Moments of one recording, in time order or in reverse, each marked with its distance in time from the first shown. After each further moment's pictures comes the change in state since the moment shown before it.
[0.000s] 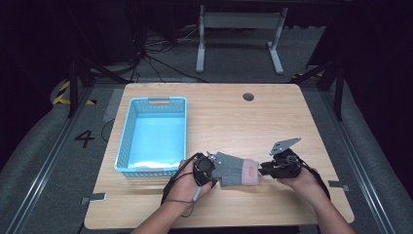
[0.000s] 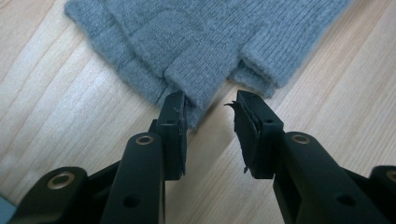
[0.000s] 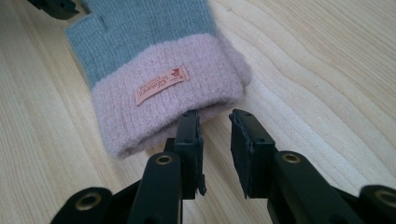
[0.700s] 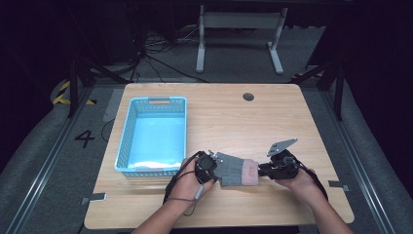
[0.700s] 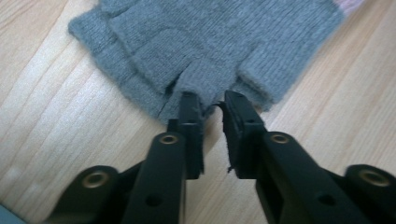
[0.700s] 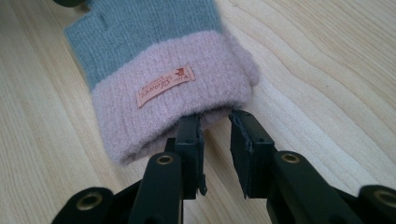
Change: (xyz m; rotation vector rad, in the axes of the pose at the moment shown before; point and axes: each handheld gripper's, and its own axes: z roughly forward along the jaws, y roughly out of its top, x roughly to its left) left arm -0.001 0.007 0.000 0.001 0.011 -0.001; right arm 0.004 0.001 0.006 0.016 -0.001 -0.002
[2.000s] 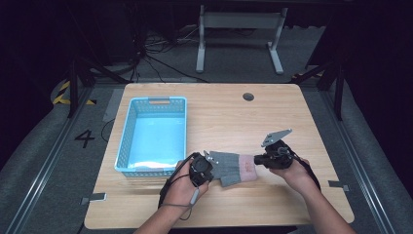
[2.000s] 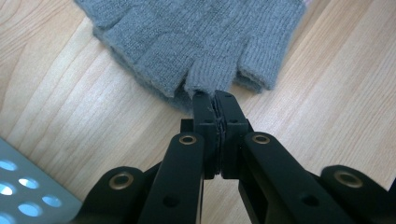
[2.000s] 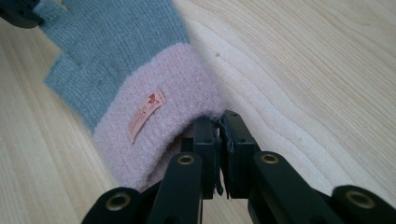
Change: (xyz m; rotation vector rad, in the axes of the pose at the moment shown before) left arm -0.005 -0.011 -0.023 -0.038 0.028 0.000; right arm -0.007 0.031 0.002 -0.032 -0.031 -0.026
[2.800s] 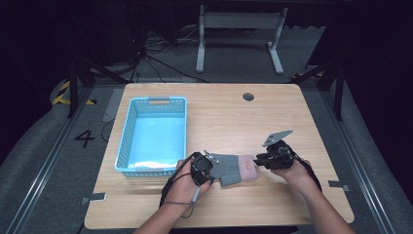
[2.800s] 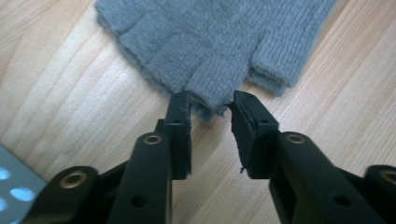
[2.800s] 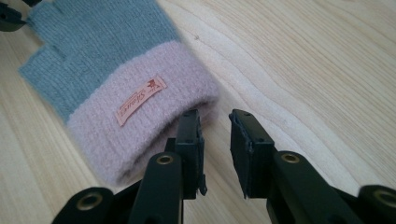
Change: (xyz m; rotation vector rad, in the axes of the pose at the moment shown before) left arm 0.006 0.001 0.012 0.017 0.020 -0.022; right arm -0.009 -0.010 0.004 0.016 -0.032 0.035
